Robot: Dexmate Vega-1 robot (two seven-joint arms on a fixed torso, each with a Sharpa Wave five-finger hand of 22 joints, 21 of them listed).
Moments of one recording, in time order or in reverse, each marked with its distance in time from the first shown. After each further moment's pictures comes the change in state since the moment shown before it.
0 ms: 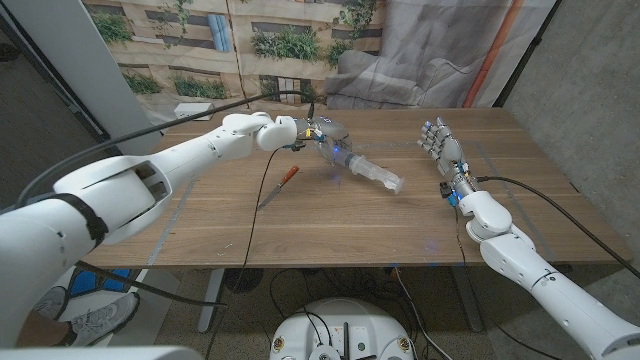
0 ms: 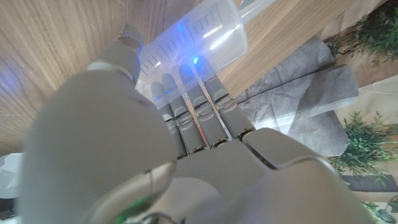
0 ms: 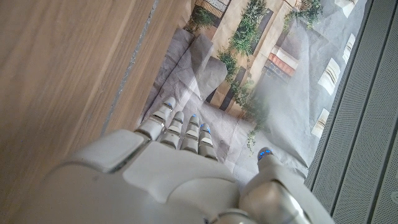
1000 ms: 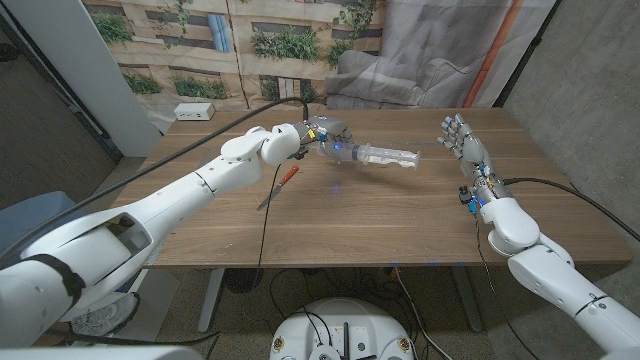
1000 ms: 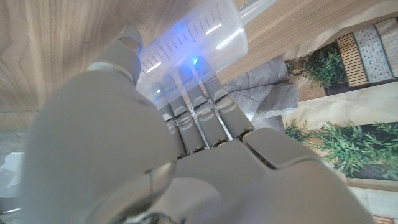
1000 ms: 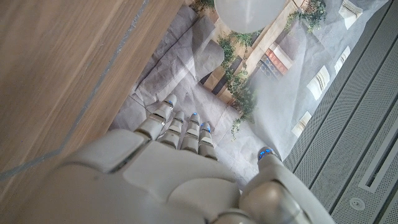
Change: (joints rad) left arm 0.297 0.070 -0.219 -0.468 -0.035 0.465 -0.092; left_hand 0.000 0.000 0.002 -0.002 0.000 0.000 0.000 -0.016 0.003 0.000 0.000 -0.016 0.000 -0.002 -0.002 -0.008 0.000 -0.002 -0.005 -0.007 0.000; right arm -0.226 -0.104 0.144 -0.282 -0.143 -0.079 -0.194; right_hand 0.000 0.000 0.005 -0.005 0.000 0.012 0.002 0.000 0.000 0.018 0.000 0.004 0.000 0.007 -0.007 0.000 -0.005 0.011 -0.011 0.000 0.000
